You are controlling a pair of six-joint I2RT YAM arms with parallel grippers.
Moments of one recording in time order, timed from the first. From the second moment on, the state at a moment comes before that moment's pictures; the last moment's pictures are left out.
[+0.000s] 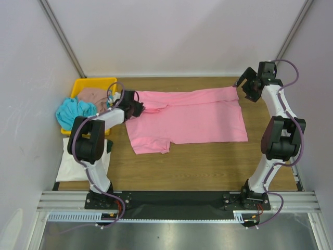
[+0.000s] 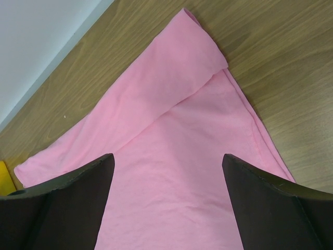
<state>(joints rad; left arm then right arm) -0.23 1.86 1.14 -0.04 -0.09 -1.27 -0.12 1.87 1.65 -0.55 -0.14 0.59</state>
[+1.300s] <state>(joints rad) -0.25 1.76 1.35 -0.14 -0.02 -0.75 -0.02 1.89 1.56 -0.42 -0.24 0.56</state>
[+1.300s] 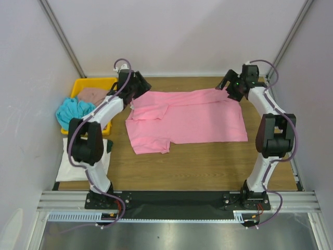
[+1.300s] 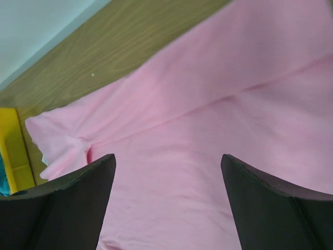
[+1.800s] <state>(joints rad) -0.35 2.06 1.60 -0.20 0.02 -0.56 0.13 2.11 1.64 -0.34 -0.18 0.73</state>
